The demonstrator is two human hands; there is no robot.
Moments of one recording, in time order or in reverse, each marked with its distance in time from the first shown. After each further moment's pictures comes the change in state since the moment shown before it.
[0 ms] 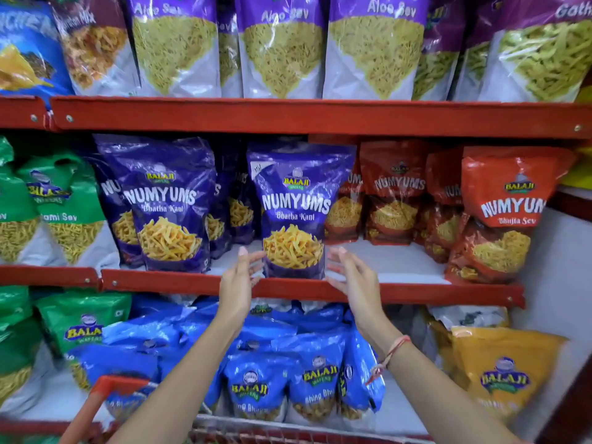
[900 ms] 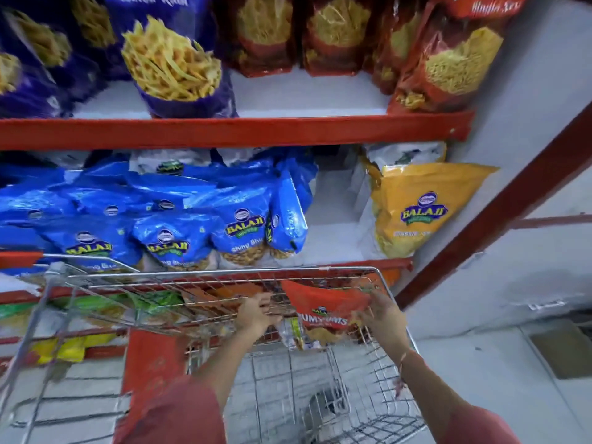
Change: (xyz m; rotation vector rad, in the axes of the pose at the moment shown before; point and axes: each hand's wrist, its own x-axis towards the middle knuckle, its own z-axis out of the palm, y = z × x) left_hand -0.205 -0.267 0.074 0.545 -0.405 -0.737; right_hand -0.188 0.219 -0.269 -0.874 0.077 0.589
